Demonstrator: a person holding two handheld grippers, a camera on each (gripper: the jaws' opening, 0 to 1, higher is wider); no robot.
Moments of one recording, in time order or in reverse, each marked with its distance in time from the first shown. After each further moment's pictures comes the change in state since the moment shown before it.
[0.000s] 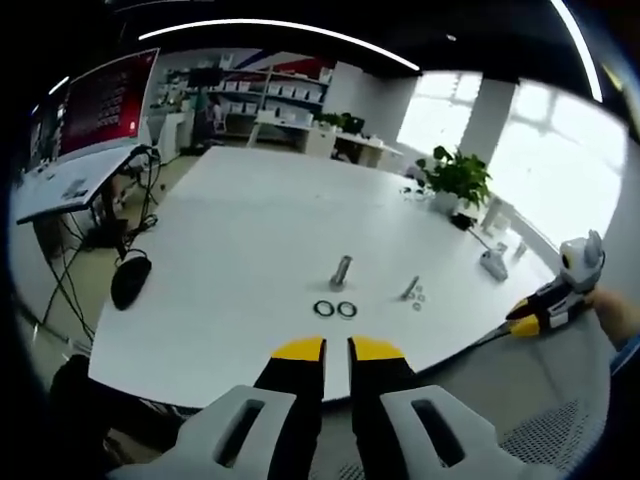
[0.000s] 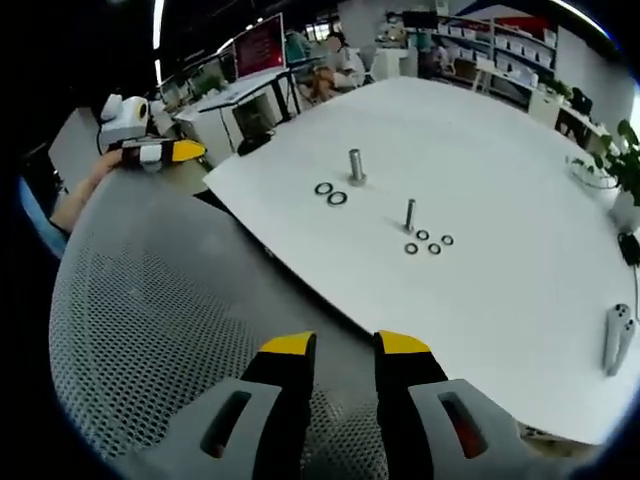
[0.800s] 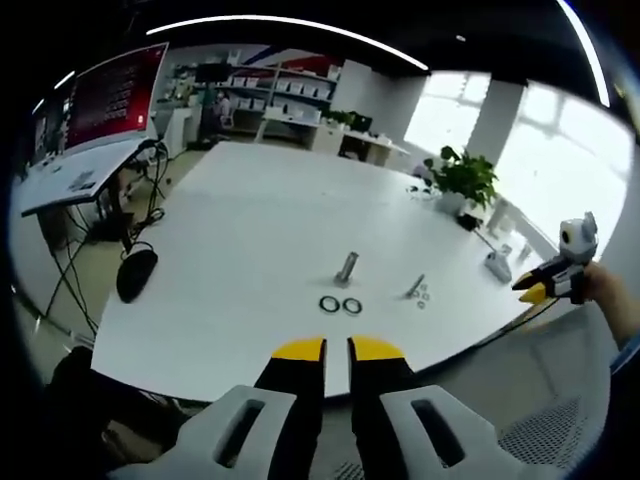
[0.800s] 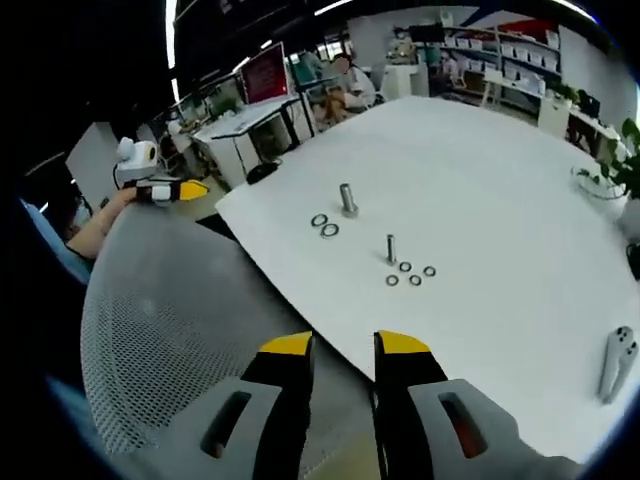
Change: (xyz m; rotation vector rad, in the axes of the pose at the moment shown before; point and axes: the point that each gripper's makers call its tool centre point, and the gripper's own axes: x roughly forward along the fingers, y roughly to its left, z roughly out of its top) left arm -0.003 0.004 -0.004 -0.021 0.012 0.027; right arm -0.023 -0.051 0.034 -0.030 -0.075 0.053
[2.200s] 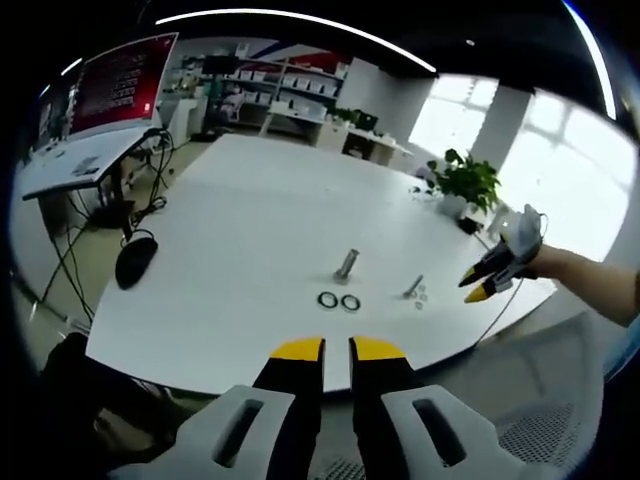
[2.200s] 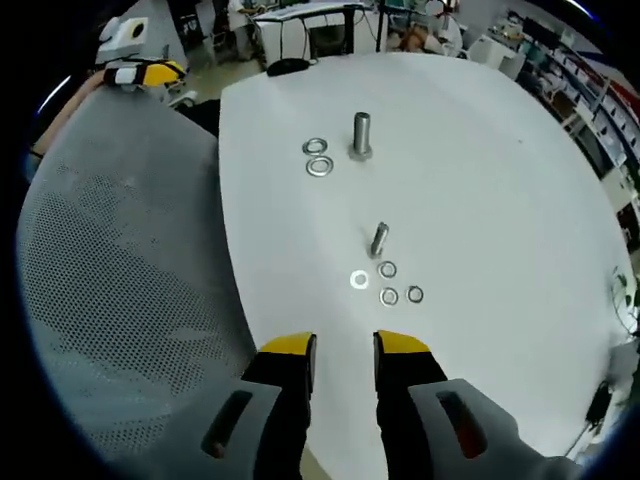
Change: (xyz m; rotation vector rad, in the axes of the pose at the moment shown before) left arm -0.001 0.001 -0.003 -0.047 0.010 -0.005; right arm 0.103 -0.048 0.004 -0.409 0.351 0.068
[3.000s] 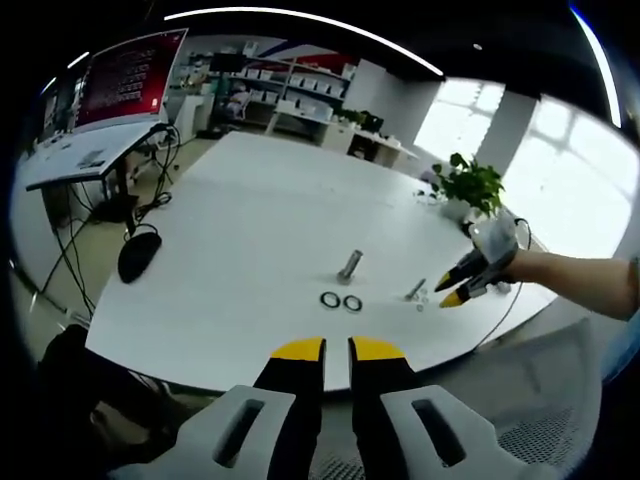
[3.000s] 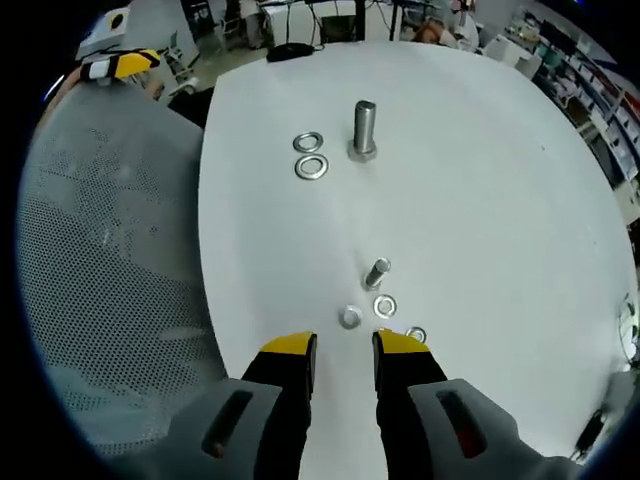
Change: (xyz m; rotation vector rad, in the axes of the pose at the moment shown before) left arm -0.001 0.002 -0.001 -0.028 -0.004 0.011; right arm 0.045 -0.010 0.019 -0.056 0.044 0.021
